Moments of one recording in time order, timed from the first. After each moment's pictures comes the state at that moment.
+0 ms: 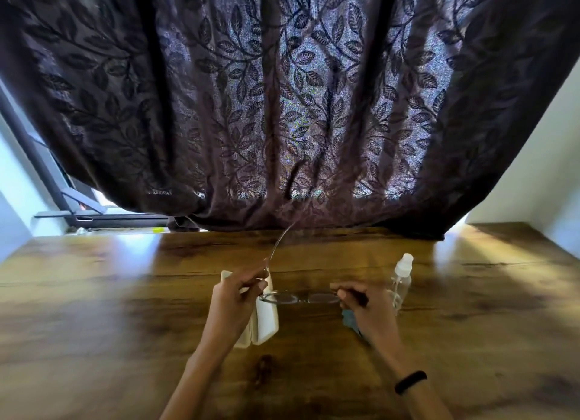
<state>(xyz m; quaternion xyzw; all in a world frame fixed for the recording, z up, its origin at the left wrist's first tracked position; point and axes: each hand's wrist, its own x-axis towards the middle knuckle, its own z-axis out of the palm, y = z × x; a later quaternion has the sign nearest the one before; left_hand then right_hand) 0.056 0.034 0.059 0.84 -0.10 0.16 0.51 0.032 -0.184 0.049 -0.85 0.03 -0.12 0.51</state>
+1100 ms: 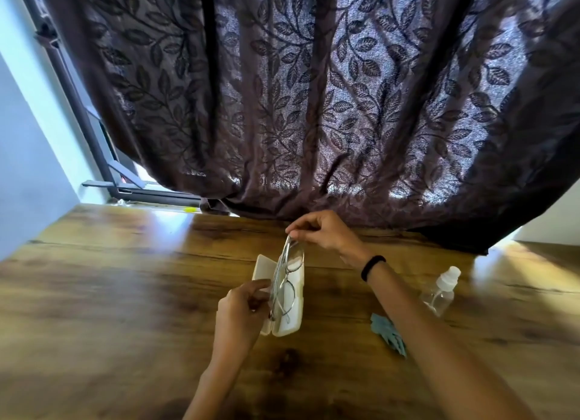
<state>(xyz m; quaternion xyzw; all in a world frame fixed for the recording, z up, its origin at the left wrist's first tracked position) 0.034 0.058 0.034 0.85 0.05 0.13 0.51 0.152 -0.104 0.107 -0.82 -0.20 0.07 0.53</state>
